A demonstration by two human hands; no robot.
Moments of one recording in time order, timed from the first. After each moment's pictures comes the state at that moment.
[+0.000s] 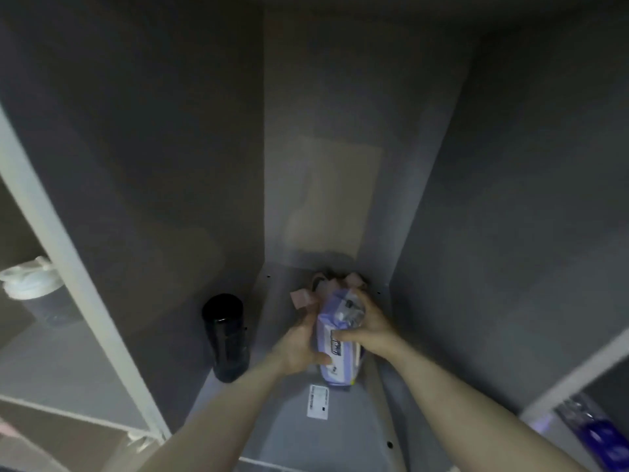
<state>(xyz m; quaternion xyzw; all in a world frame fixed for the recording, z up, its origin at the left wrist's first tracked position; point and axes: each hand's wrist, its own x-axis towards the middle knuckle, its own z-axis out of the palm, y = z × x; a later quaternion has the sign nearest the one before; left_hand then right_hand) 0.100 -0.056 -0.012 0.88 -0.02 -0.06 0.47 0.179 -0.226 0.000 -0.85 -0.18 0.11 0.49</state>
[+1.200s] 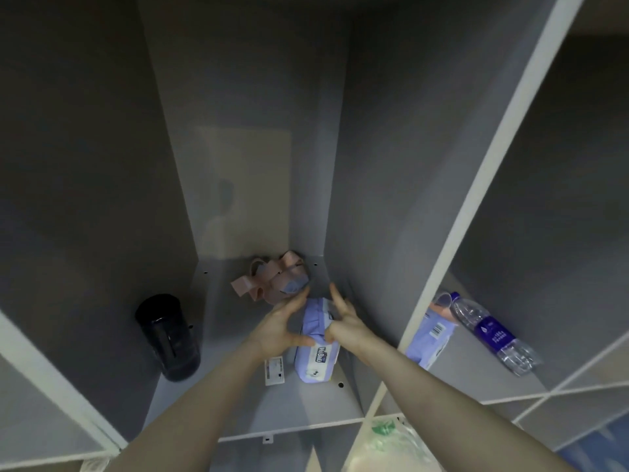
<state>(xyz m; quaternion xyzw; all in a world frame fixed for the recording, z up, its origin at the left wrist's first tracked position) 0.093 -0.111 -0.012 0.88 -0.14 -0.07 0.45 0.079 -0.278 0.033 -0.85 0.03 0.18 0.49</state>
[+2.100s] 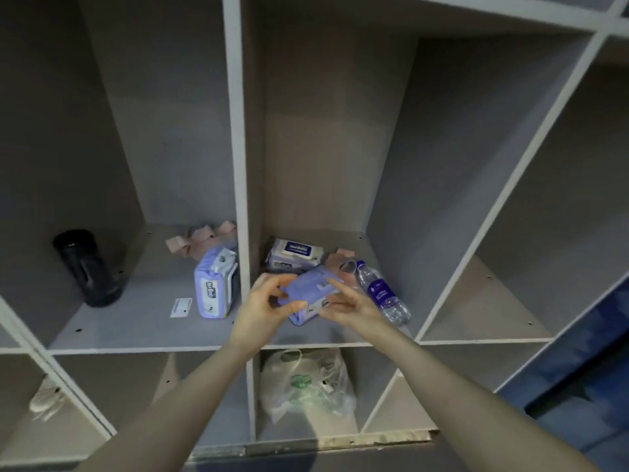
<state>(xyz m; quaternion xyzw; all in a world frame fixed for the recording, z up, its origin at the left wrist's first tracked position) -0.056 -0.362 0.027 0.81 -0.09 0.15 0.56 -0.031 -0.568 0.037 -0.80 -0.07 0.13 0.58</state>
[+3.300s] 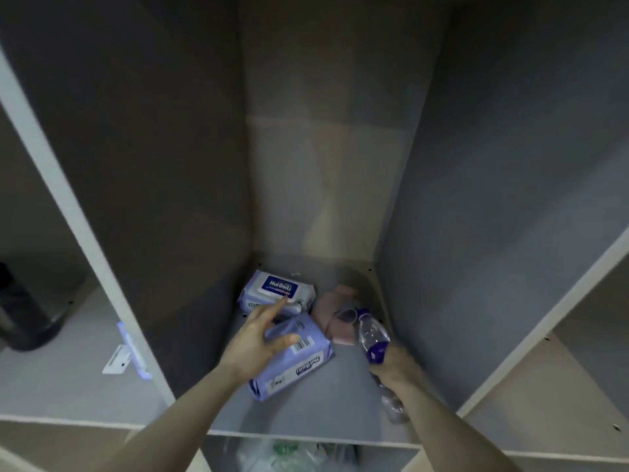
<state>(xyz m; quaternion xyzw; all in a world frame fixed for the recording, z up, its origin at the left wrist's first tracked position) 0.100 -0.417 -0.023 0.87 0.02 0.03 0.48 0.176 -0.686 -0.096 -0.97 0.11 0.11 0.20</state>
